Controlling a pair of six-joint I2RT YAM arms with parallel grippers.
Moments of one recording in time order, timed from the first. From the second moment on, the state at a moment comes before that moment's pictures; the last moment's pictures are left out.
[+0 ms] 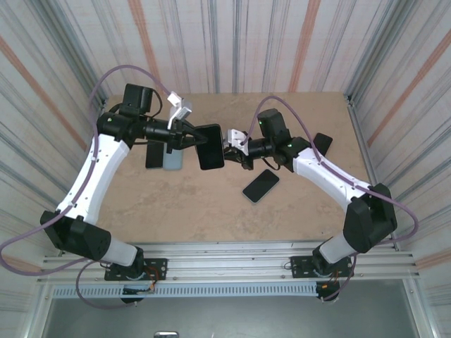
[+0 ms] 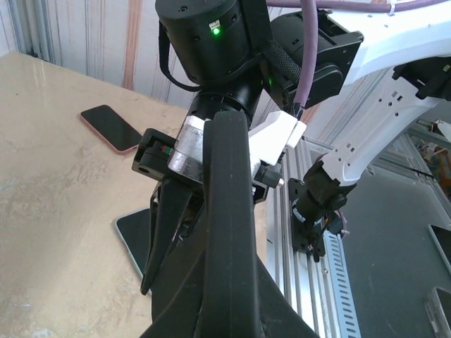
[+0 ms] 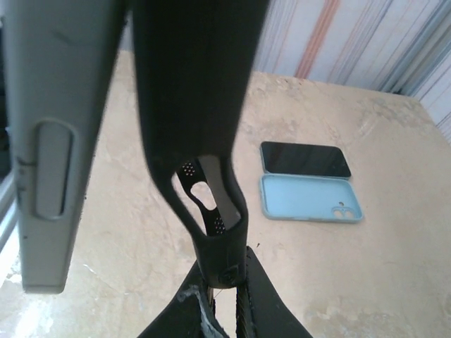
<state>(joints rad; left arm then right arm) -0.30 1.45 1.61 -0.95 1.13 0.44 0.57 1.50 1.19 -0.27 -0.82 -0.66</state>
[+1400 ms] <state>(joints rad) -0.28 1.36 1.24 0.02 0.94 -0.86 0.48 1.44 0.88 0.63 -0.85 0.84</state>
